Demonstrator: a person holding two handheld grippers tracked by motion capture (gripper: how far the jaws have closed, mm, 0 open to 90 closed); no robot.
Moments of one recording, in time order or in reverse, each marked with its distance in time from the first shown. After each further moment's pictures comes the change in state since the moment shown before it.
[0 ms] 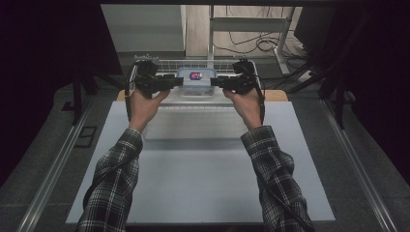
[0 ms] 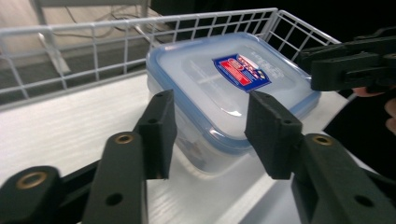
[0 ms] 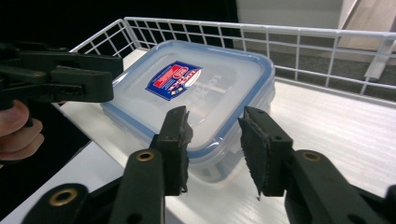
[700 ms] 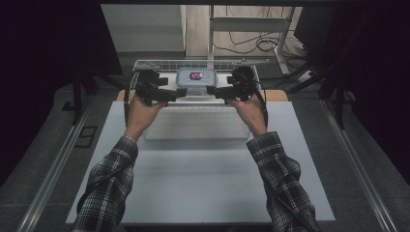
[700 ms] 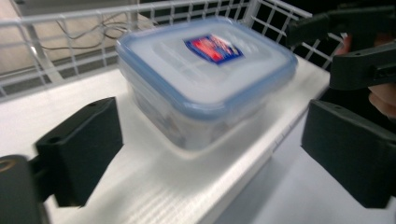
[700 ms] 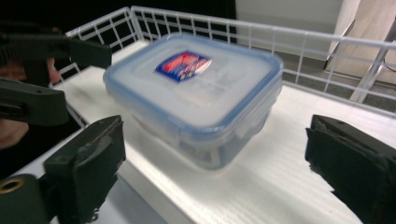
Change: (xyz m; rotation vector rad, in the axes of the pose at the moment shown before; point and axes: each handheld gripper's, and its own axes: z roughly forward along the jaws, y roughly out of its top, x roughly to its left) left arm -0.011 -0.020 -0.005 0.006 -0.037 0.086; right arm 0.007 -0.017 -0.003 -0.030 -0.014 -0.136
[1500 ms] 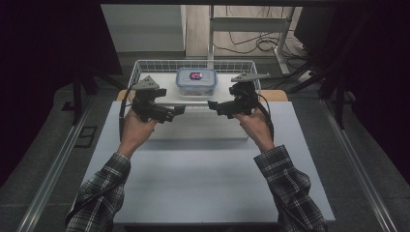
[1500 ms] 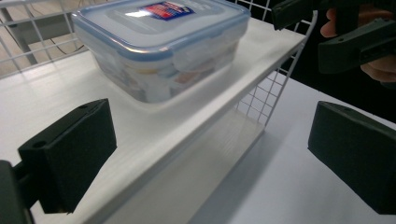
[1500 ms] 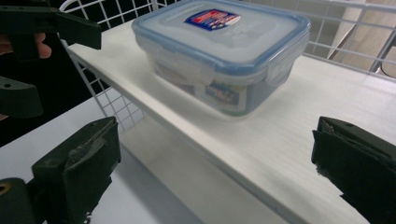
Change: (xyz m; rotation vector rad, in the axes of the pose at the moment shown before) left arm -0.027 -0.033 -0.019 -0.018 -0.019 0.144; right arm 0.018 -0.028 -0.019 0.024 -0.001 -0.071
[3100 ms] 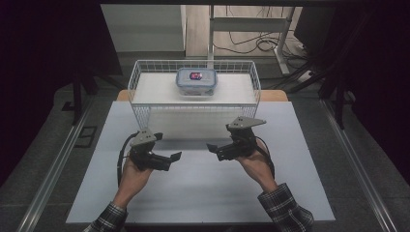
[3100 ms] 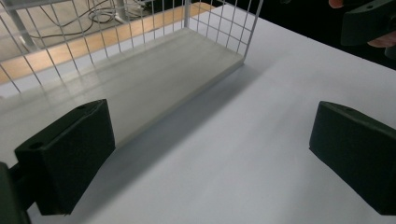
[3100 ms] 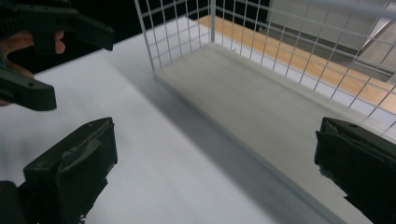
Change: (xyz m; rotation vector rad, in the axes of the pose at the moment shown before) left arm -0.054 -0.122 -0.012 0.029 0.002 -0.054; right arm 0.042 -0.101 -0.010 0.044 0.077 -0.088
